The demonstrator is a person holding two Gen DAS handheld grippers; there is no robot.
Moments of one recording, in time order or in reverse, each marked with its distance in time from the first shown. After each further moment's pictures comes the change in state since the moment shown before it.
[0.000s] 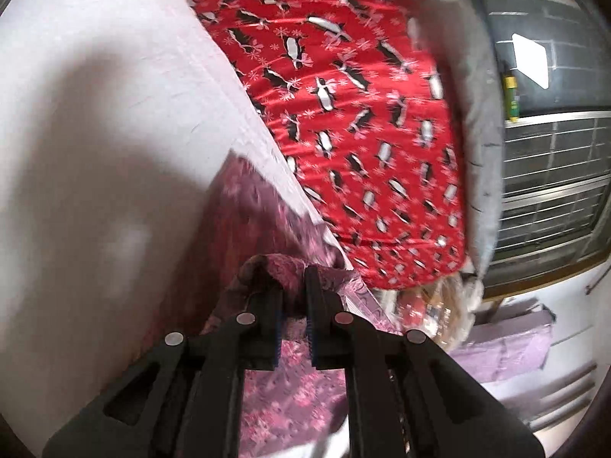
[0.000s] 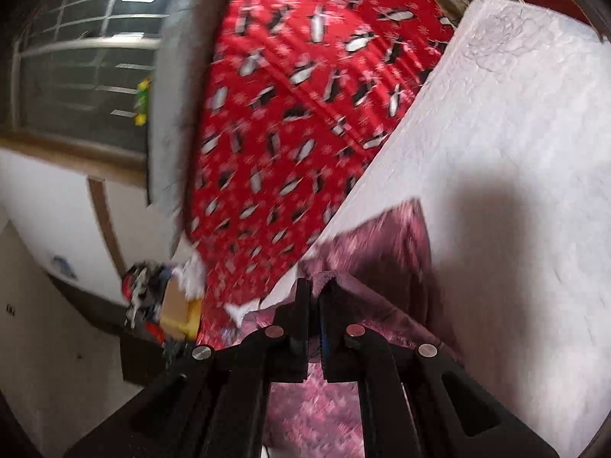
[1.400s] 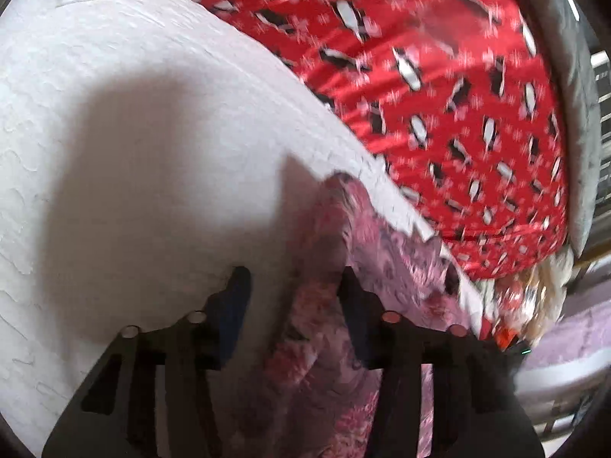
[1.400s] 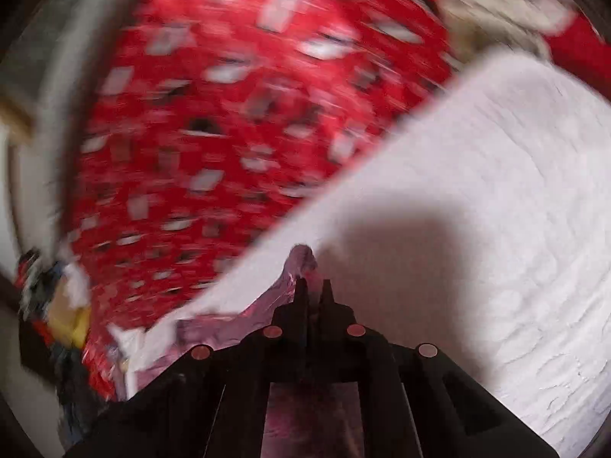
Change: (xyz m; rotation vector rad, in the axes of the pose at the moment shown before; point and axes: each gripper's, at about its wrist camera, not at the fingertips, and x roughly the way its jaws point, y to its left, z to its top) left arm 0.043 0.023 0.059 0.145 0.028 0.305; right arm 0.086 -0.037 0.061 -0.160 -0.068 -0.417
